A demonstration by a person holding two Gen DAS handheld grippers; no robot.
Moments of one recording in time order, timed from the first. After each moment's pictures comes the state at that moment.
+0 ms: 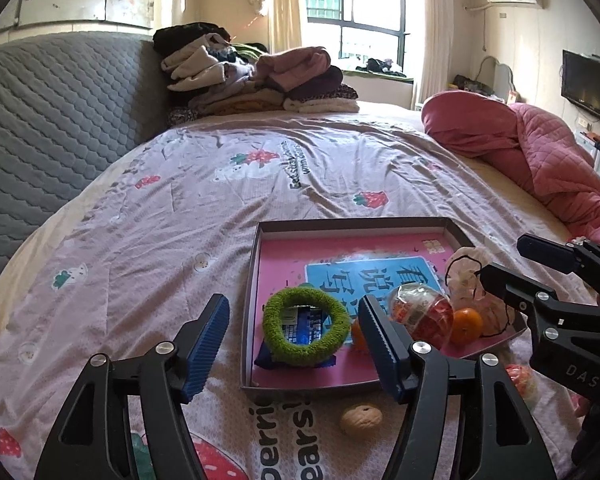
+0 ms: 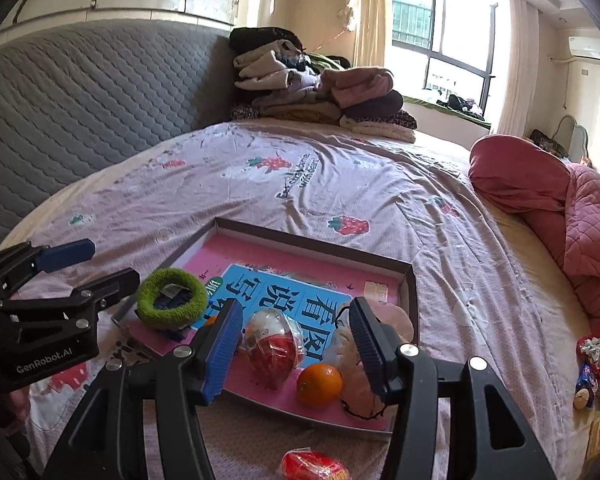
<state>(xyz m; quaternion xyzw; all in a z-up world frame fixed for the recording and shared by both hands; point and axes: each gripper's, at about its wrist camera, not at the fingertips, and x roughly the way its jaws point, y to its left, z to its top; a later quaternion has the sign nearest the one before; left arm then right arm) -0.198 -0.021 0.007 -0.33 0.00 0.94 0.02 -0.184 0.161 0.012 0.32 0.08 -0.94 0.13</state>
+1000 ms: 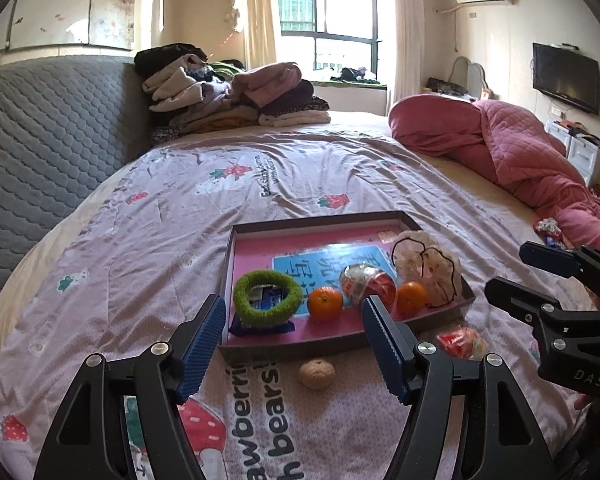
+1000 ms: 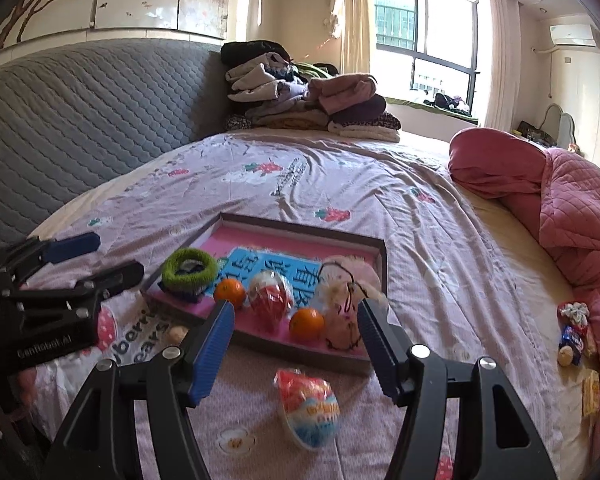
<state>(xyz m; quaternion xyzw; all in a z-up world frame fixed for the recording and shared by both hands) -0.127 0.001 0.027 -0.31 0.03 0.95 0.06 -0.105 0.195 0.025 0.31 0.06 -0.94 0.11</state>
